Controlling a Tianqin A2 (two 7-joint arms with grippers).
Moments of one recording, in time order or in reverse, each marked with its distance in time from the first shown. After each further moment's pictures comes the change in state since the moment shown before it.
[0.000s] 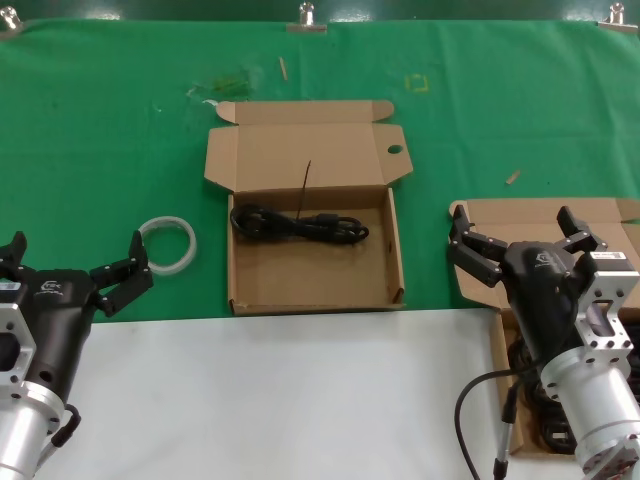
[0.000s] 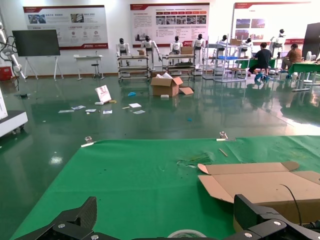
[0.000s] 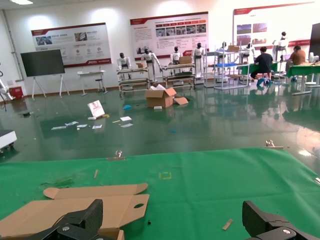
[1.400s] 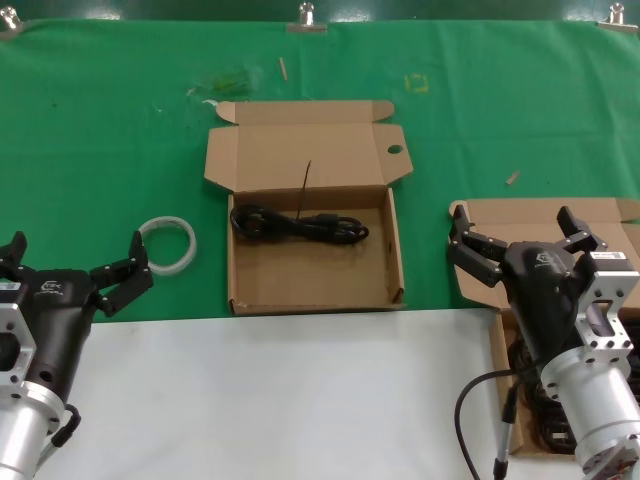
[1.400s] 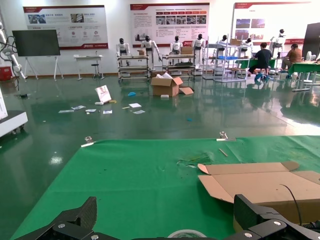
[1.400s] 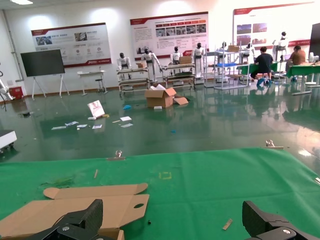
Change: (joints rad) left arm 0.000 0.000 0.000 0.000 0.000 0.000 0.000; right arm 0.000 0.000 0.000 0.000 0.000 0.000 0.000
